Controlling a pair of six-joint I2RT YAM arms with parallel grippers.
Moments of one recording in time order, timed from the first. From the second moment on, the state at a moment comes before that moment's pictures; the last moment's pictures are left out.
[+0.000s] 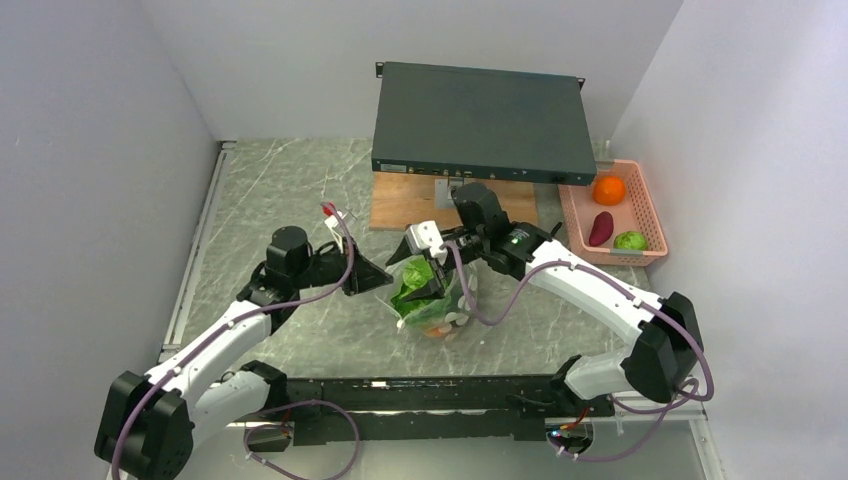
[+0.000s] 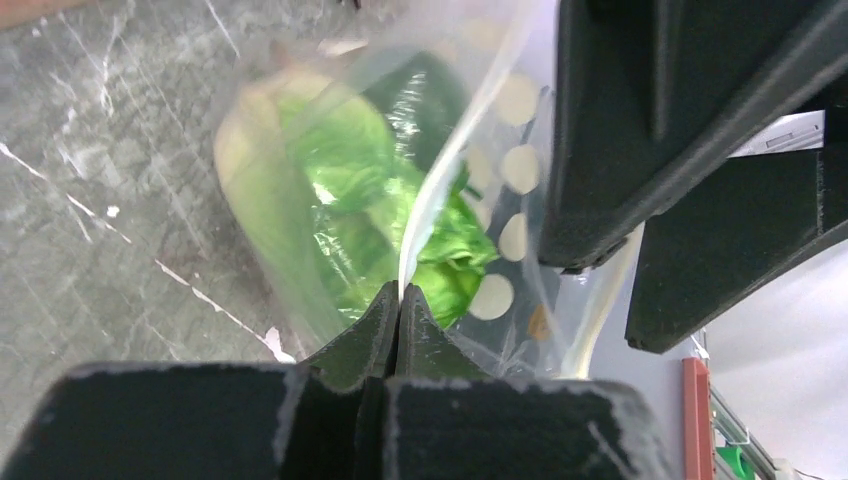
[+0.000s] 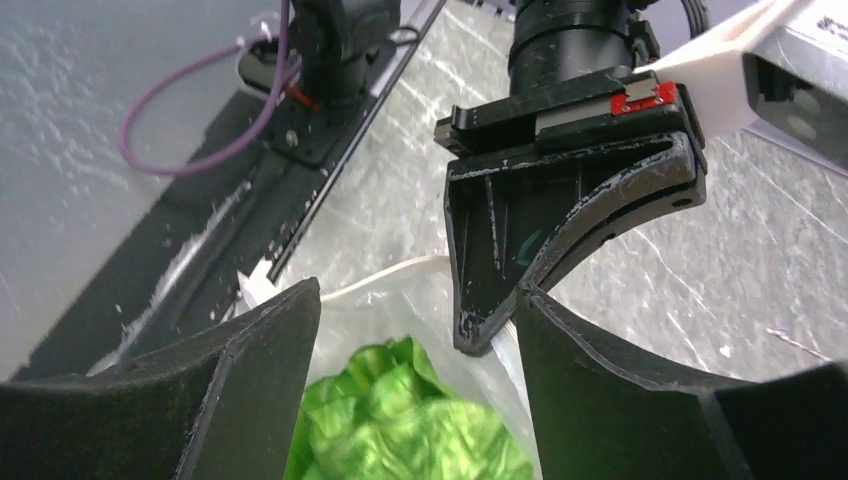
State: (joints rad) left arm -0.42 0.99 0.51 0.20 0.83 -0.50; right arm 0.77 1.36 1.13 -0.36 -1.05 -0.79
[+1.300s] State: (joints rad) left arm -0.42 0.88 0.62 0.07 0.77 -0.48; right arm 0.79 1.49 1.31 -0.76 -0.85 -1.38
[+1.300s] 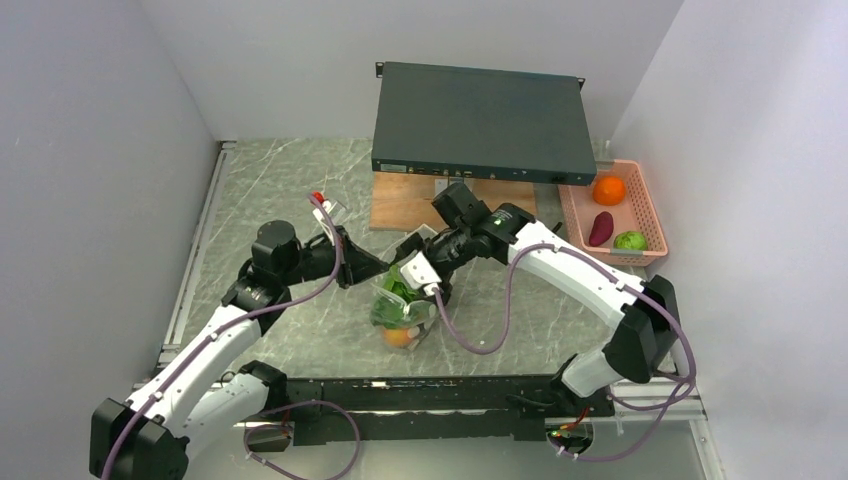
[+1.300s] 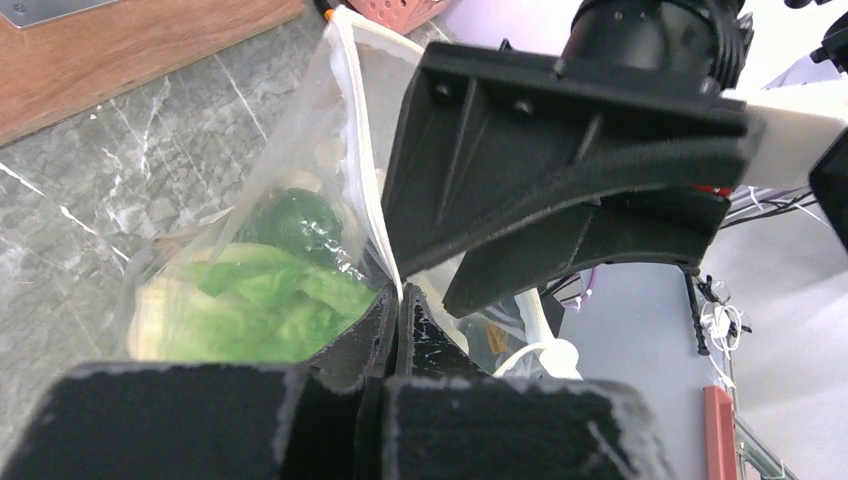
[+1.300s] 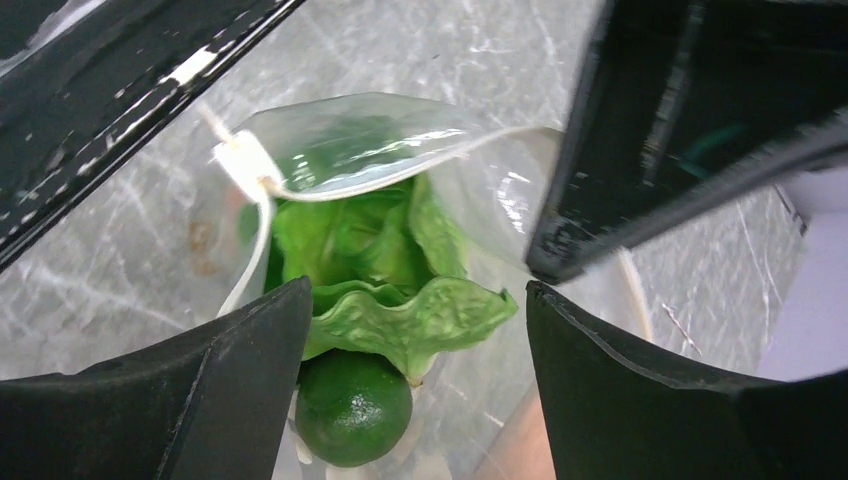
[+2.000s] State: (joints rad) left arm -0.45 0.97 0.63 0.22 0.83 -0.54; right arm 0.90 1.54 1.24 -0.81 -0.75 -1.45
